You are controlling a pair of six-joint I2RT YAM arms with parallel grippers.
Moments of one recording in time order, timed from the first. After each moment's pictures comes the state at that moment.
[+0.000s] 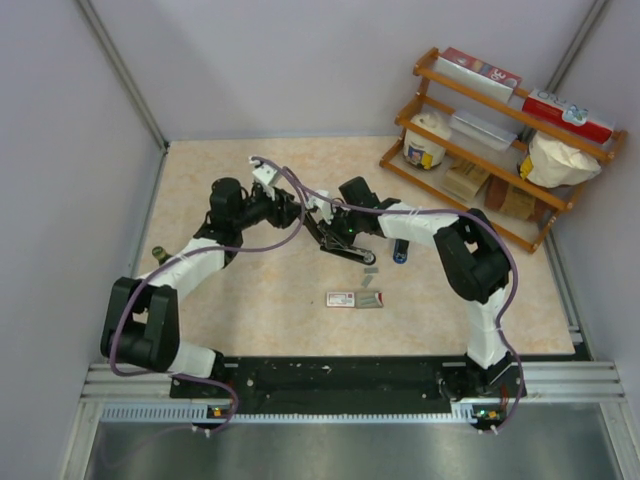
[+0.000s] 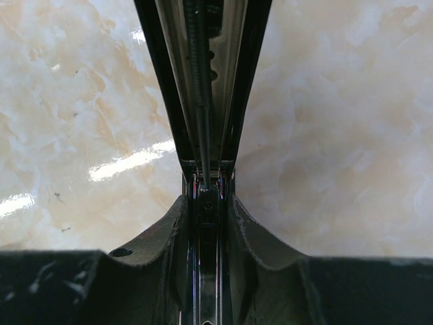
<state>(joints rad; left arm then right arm) -0.24 1.42 0.81 0.40 0.63 0.01 0.65 2.02 1.38 -0.22 -0.41 -0.44</state>
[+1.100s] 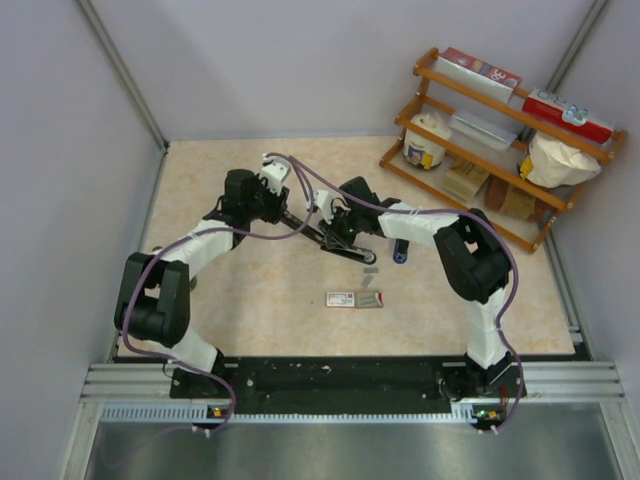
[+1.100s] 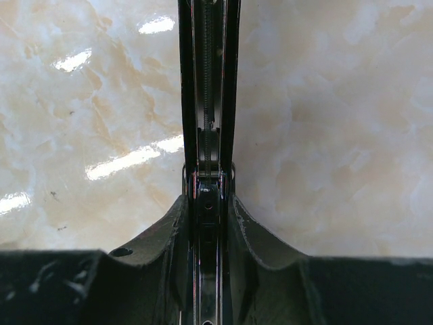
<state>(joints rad) -0.26 1.58 0.96 0.13 0.25 0.24 0.65 2.02 1.38 -0.22 -0.41 -0.45</state>
